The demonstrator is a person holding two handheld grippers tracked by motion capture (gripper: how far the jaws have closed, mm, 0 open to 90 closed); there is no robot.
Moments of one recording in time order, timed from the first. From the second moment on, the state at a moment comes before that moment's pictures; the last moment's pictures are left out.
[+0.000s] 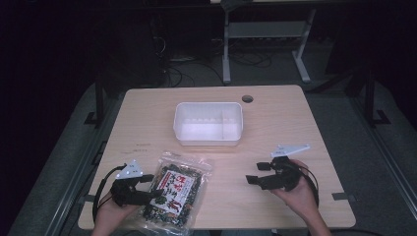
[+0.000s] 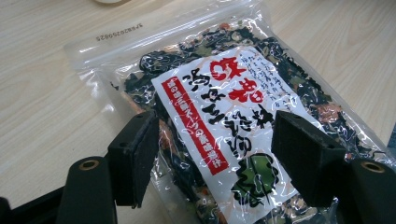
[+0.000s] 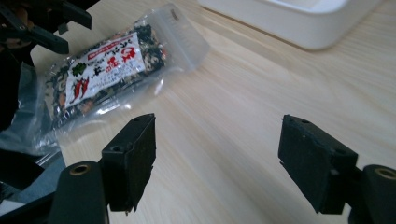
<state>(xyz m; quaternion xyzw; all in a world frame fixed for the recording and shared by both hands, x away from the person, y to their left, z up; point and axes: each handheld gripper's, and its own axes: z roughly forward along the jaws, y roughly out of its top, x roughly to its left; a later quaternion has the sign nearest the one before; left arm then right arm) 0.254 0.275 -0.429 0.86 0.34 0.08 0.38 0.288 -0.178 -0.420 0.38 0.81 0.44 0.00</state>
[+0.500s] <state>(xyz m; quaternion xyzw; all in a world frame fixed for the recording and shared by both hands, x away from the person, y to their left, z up) 0.257 0.283 -0.431 0.86 0.34 0.08 0.37 0.332 -0.112 -0.420 0.37 0.83 0.41 -0.05</state>
